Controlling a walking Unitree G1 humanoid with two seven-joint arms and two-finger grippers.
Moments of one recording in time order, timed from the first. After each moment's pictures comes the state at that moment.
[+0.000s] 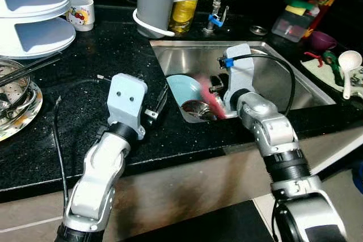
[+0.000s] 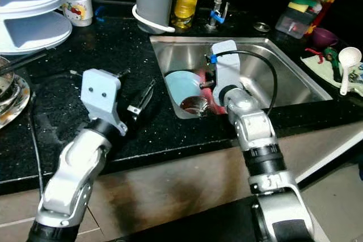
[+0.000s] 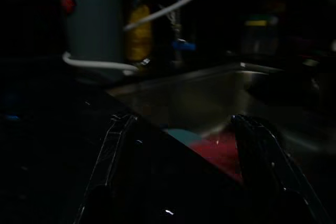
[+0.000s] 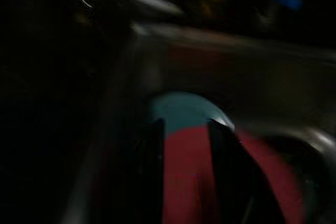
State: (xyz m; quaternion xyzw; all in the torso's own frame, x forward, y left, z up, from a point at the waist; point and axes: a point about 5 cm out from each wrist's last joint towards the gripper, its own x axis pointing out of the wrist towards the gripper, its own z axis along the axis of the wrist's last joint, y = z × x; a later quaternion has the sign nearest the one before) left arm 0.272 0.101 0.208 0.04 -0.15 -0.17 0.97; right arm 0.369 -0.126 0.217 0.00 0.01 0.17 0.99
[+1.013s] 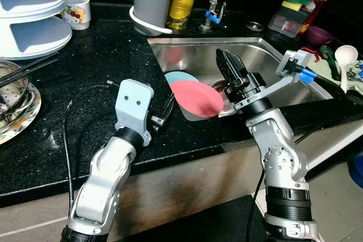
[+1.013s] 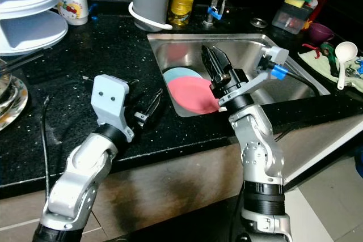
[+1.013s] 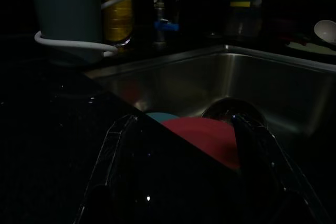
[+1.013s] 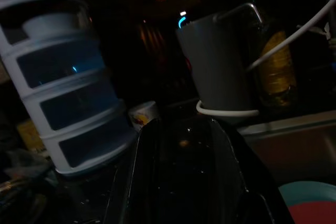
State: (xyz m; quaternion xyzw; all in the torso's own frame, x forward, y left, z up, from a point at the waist) left arm 0.274 0.098 0.202 0.04 -0.13 -0.18 0.97; right arm 0.310 -0.139 0.238 0.28 -0.19 0.28 0.90
